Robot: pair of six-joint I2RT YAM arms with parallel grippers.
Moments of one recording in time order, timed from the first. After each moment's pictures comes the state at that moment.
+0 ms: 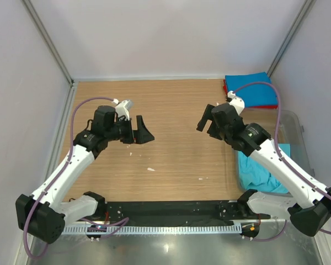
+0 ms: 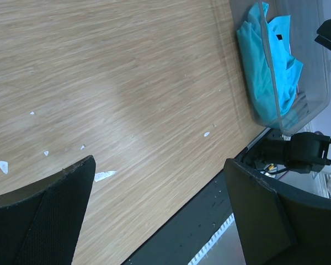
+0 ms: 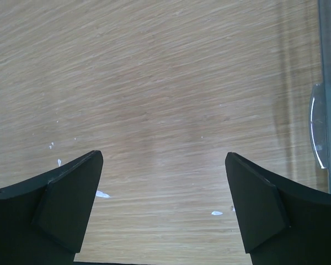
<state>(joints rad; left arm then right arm) -0.39 1.09 0.94 -0.47 0.46 -0.44 0.64 1.12 1.17 -0.80 0.40 0.82</state>
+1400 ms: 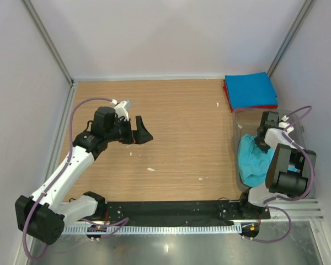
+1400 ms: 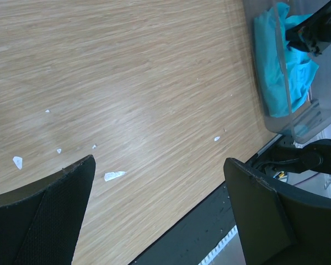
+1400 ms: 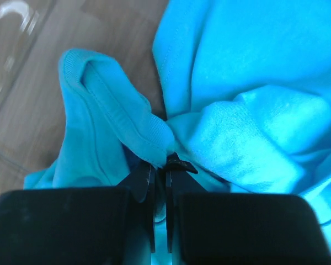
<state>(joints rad) -0.40 1.07 0.93 -0.47 0.41 -0.44 -0.30 1.49 0.79 -0.40 0.38 0.67</state>
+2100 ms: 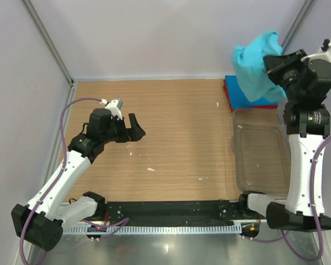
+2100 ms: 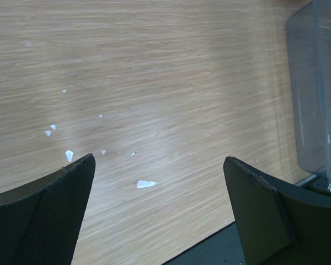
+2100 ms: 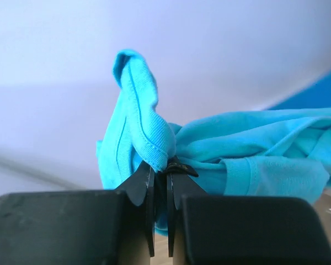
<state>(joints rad) -0.39 1.02 0.93 -0.50 0.20 -0.44 -0.15 1.18 1.64 -0.51 -0.06 0.71</state>
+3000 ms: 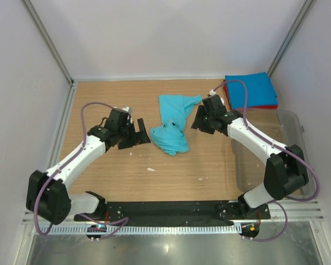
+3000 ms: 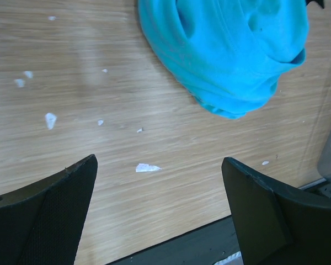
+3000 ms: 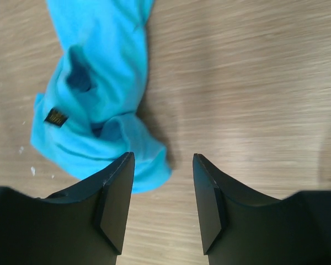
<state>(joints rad) -0.43 1.24 0.94 -0.57 0.13 -0.61 0.47 1.50 1.13 -0.51 0.06 0.68</state>
